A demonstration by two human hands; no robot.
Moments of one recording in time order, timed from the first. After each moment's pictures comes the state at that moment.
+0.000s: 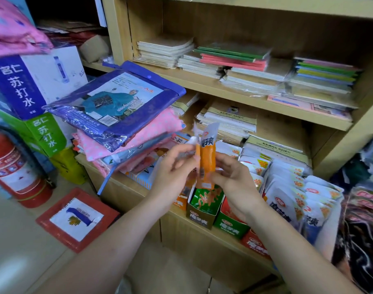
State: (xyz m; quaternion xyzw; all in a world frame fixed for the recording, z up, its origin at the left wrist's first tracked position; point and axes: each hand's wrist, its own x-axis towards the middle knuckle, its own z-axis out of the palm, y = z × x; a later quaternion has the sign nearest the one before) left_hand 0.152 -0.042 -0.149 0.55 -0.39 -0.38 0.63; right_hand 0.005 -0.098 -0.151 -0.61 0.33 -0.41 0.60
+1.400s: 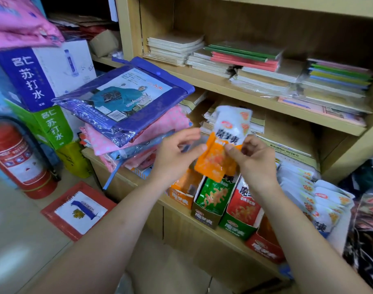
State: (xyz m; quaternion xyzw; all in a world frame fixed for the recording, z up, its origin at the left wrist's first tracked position) left_hand 0.187 -0.071 -0.146 0.59 -0.50 -0.23 0.60; right_hand 0.004 -0.140 -0.137 -0.64 0.39 -0.50 0.43
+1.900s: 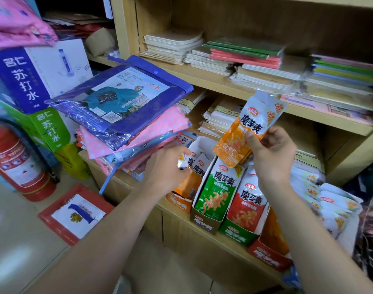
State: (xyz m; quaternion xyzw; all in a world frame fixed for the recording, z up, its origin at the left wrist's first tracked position) left_hand 0.206 -0.079 -0.172 0.74 -0.60 -0.01 0.31; right_hand -0.003 -0.168 -0.131 -0.58 0.42 -0.60 0.36
